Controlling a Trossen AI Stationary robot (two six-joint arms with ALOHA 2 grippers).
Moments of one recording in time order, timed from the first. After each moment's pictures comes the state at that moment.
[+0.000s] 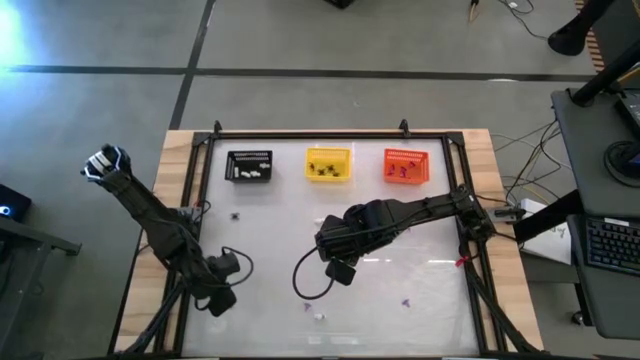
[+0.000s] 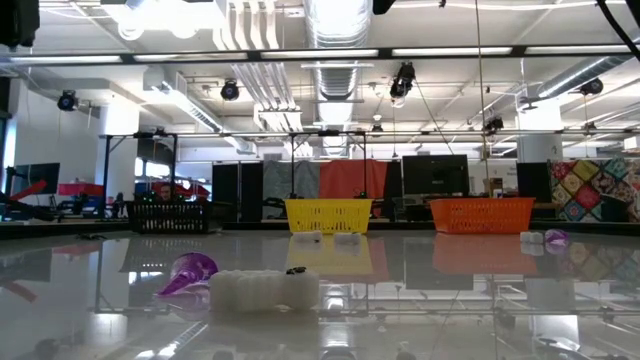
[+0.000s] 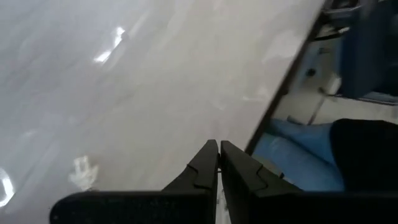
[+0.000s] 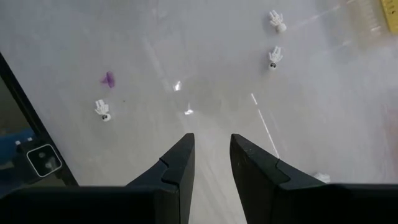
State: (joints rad) left arm -0.83 1.11 0.69 -0.53 0.00 -1.50; right arm 0.28 2.10 2.35 -1.57 0.08 0.73
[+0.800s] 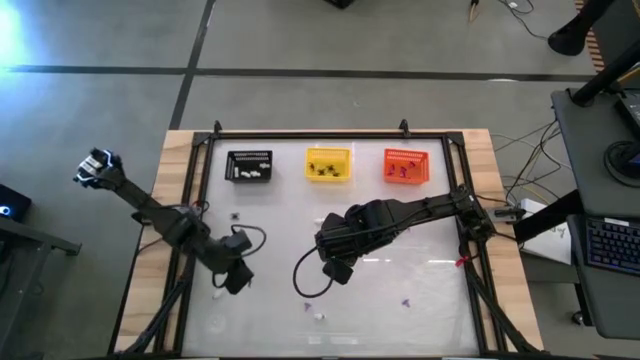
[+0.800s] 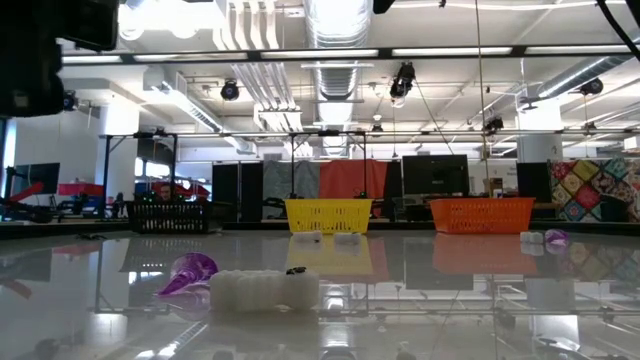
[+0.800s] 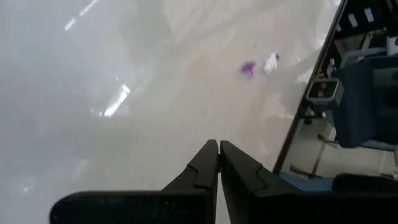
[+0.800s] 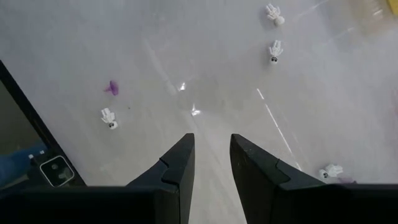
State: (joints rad) left arm -0.59 1.05 0.69 -0.52 -0.09 -1.27; right arm 0.28 2.10 2.35 -1.57 0.08 0.81
